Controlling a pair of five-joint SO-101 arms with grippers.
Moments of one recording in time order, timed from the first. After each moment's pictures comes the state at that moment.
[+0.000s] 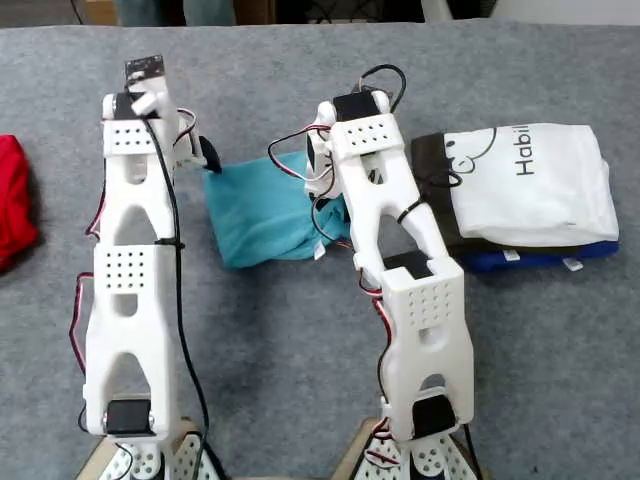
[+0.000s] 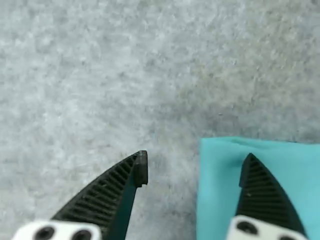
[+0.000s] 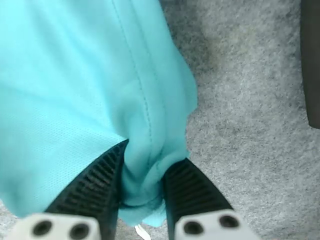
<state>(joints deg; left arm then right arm) -7.5 66.2 -80.0 100.4 11.5 -15.5 40.8 -37.4 100.3 -34.6</state>
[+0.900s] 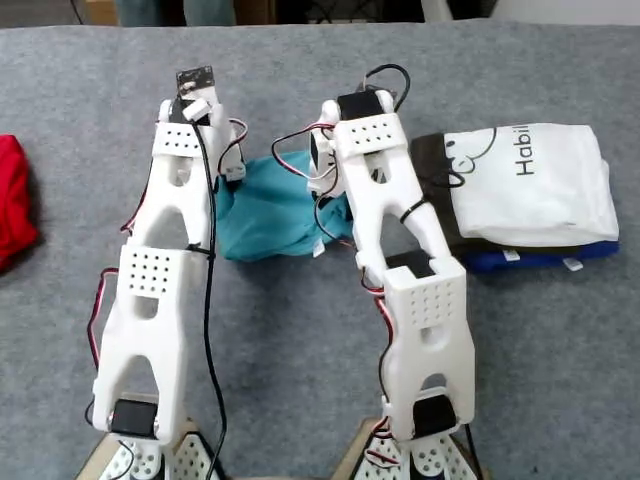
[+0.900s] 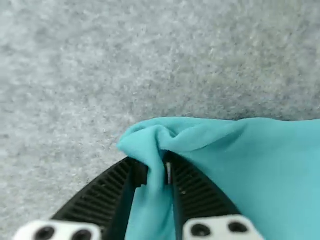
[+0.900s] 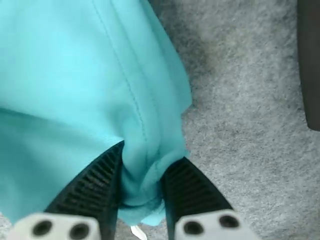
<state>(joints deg) 0.7 67.9 -70.0 92.7 19.1 -14.4 40.8 -37.4 100.3 -34.6</state>
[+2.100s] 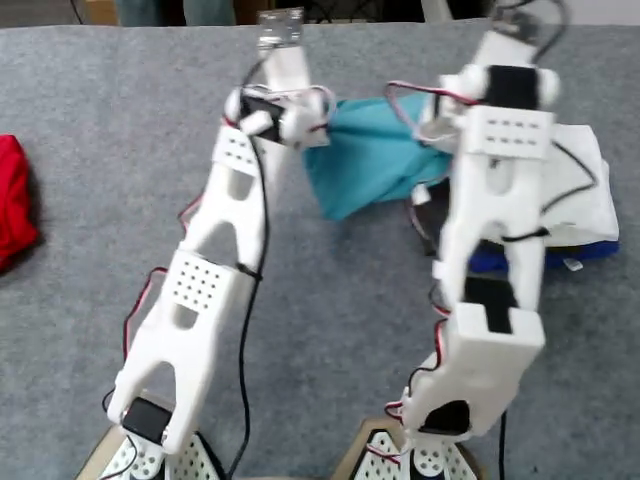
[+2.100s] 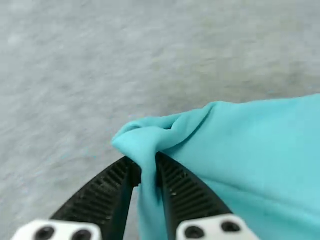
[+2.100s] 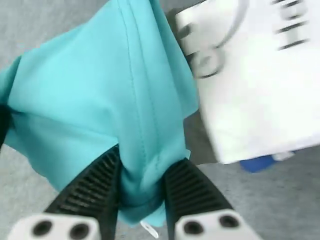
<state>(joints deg) 19.1 63.8 -93.1 84.4 21.0 7.7 17.9 -40.7 100.7 -17.8</state>
